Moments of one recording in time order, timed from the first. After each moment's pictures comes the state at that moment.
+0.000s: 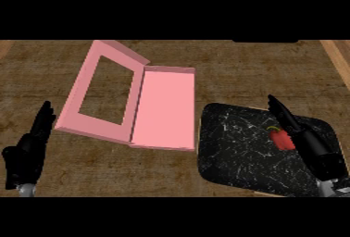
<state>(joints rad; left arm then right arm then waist) 0.03 0.56 -0.23 -1.53 0.24 0.42 -0.02 -0.04 -0.53 0.27 -1.67 -0.15 -0.02 0.02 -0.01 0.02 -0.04</state>
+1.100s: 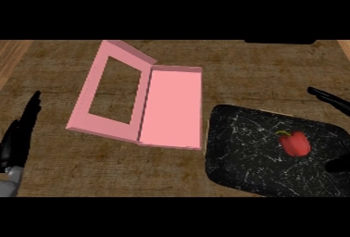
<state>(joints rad) -0.09 0.64 -0.21 -1.35 0.14 0.39 0.02 -0.26 -0.87 0.20 -1.25 0.02 0.39 -0.87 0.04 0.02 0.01</state>
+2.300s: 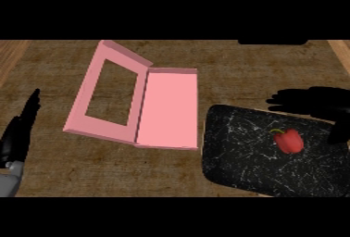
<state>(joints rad) -0.12 0.59 -0.14 -1.30 0.08 0.34 0.06 -0.59 -0.87 0.52 -1.05 0.74 0.26 -0.89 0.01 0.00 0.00</state>
